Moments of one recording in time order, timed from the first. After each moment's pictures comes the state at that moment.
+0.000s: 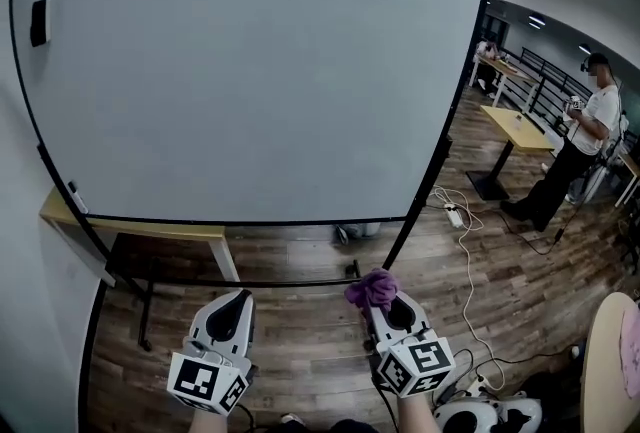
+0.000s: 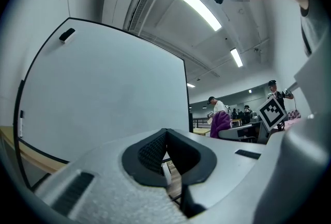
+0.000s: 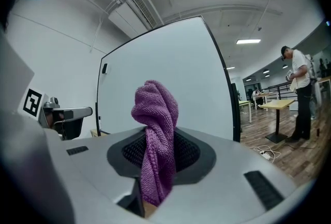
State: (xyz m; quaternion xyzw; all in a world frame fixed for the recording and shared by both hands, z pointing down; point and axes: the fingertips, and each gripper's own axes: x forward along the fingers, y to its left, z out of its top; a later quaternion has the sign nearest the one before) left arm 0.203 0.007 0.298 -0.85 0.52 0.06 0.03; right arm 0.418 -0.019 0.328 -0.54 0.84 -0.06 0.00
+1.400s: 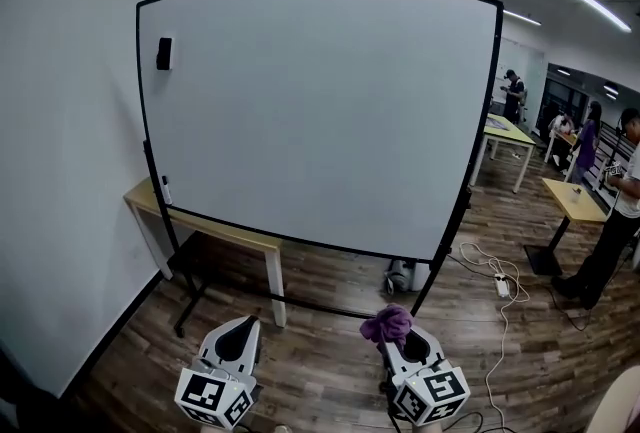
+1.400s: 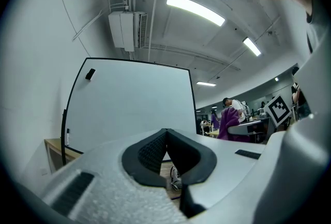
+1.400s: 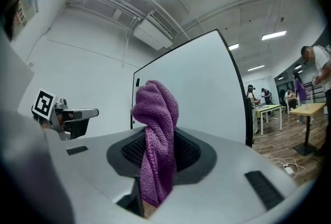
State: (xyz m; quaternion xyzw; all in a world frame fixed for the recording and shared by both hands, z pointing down) left arm 0.253 0.182 0.261 -0.76 0.65 0.06 0.06; right arm 0.475 0.105 0.281 -0.39 0.92 -0.02 0.02
